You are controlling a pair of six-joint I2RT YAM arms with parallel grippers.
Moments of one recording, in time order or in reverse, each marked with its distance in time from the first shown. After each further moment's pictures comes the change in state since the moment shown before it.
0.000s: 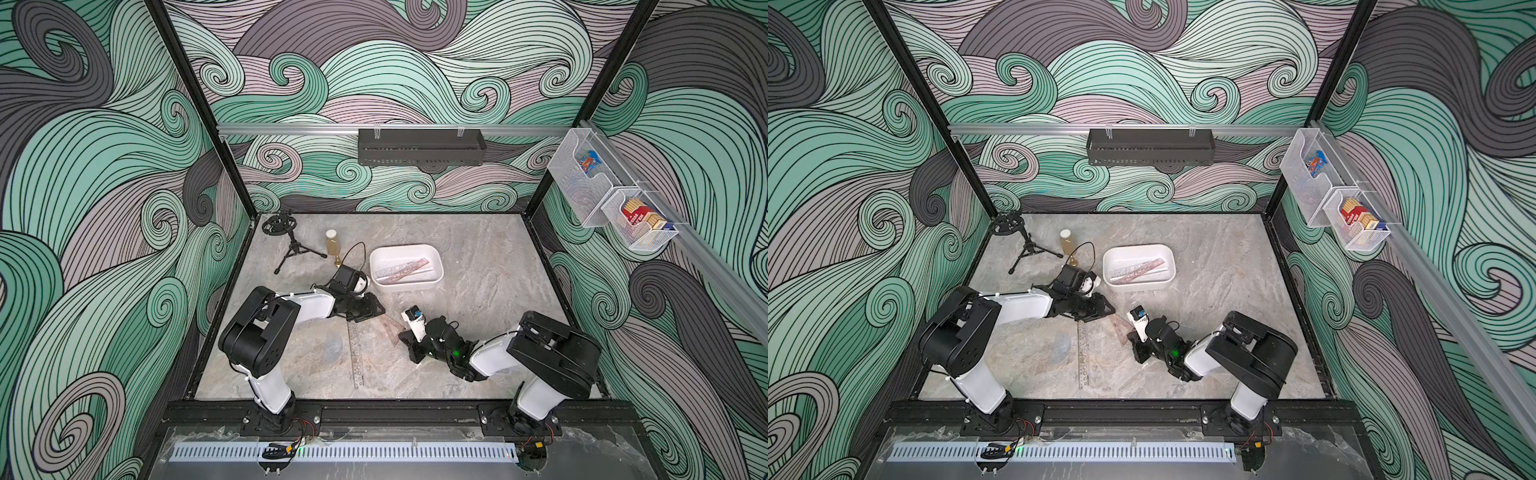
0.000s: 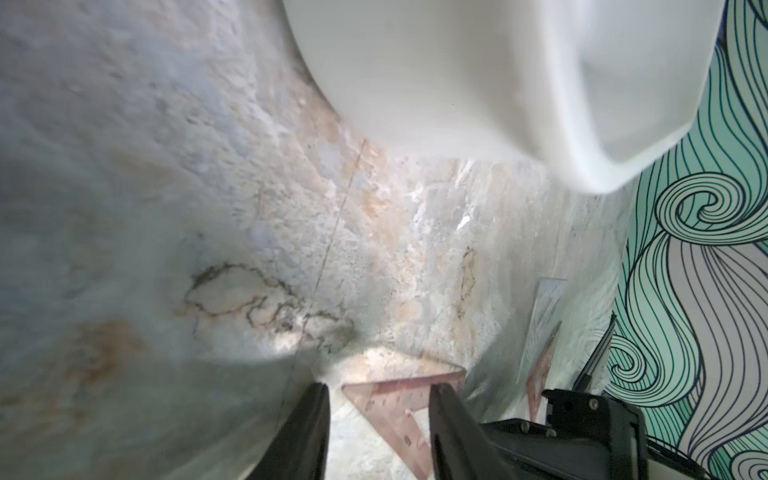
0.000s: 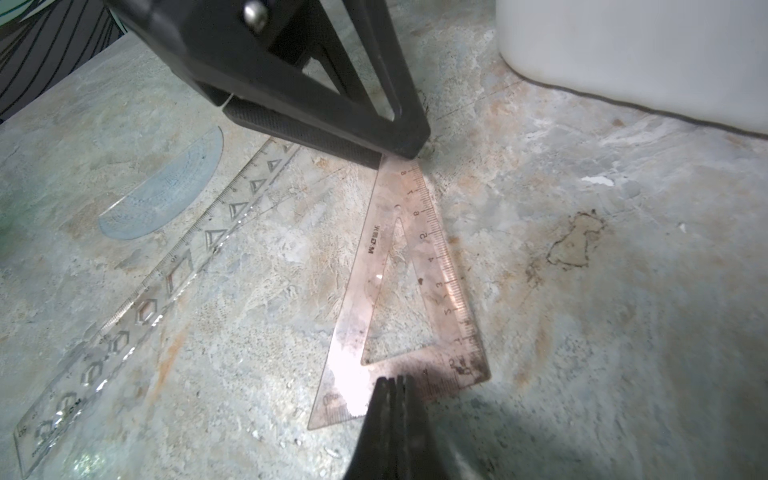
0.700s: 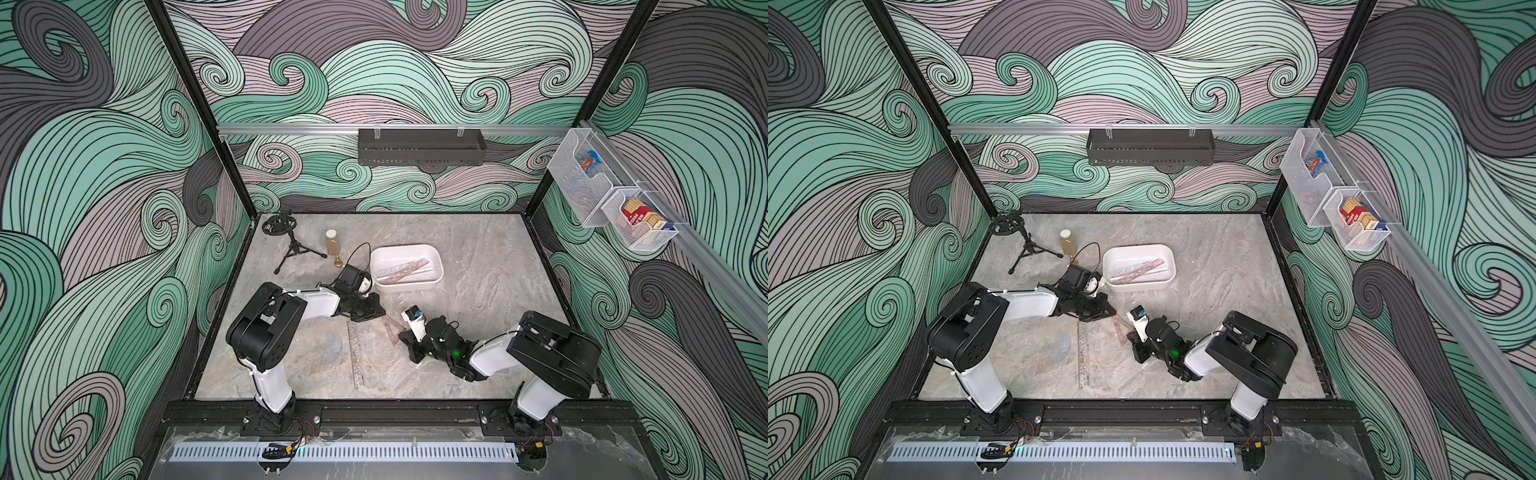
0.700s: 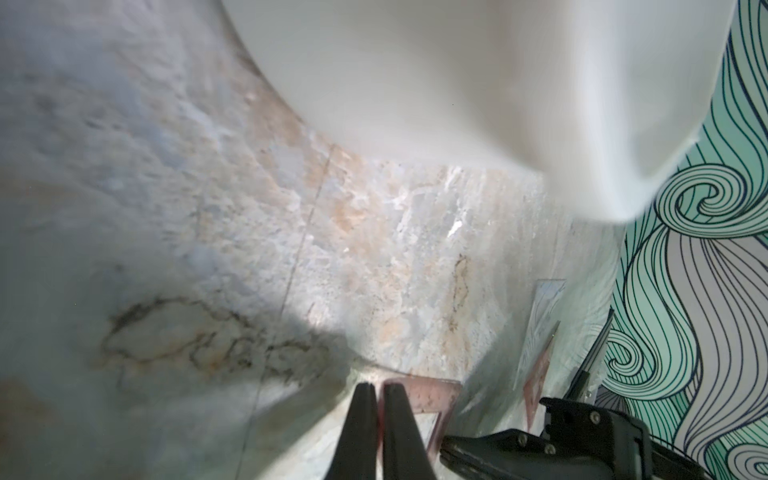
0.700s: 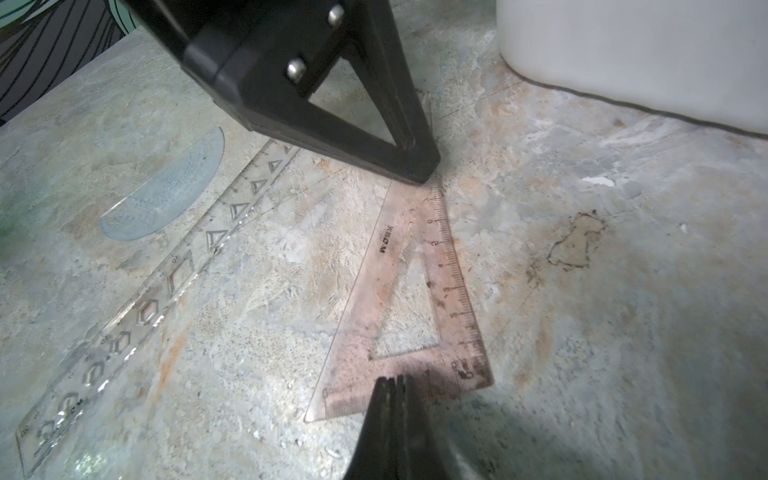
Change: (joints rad) left arm -0.021 0.048 0.032 0.022 0.017 -0.008; right arm -0.001 0.000 0.000 0.000 -0.003 0.001
